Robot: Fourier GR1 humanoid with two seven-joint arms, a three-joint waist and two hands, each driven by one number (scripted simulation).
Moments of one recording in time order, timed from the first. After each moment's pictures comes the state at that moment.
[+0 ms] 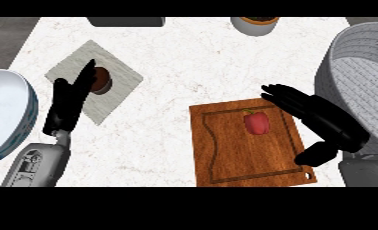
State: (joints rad) left arm -0.23 0.30 -0.05 -1.37 0.00 0.09 0.22; right arm -0.15 -0.39 0.09 -1.61 0.78 0.42 -0.46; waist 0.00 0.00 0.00
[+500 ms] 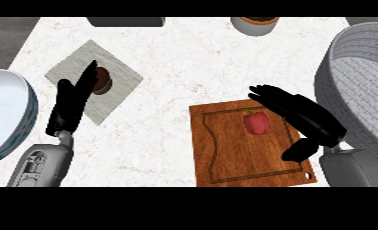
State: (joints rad) left arm -0.22 0.25 -0.01 -1.37 -0.06 0.06 0.23; right arm -0.19 -0.32 0.11 -1.51 0.87 0.37 -0.49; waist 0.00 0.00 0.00
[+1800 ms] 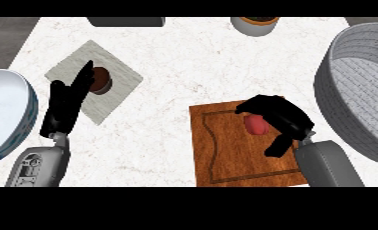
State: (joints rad) left arm -0.21 0.21 0.07 -1.41 -0.11 -0.01 0.24; right arm -0.26 -0.21 0.13 -1.27 1.03 0.27 -0.53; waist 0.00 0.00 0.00
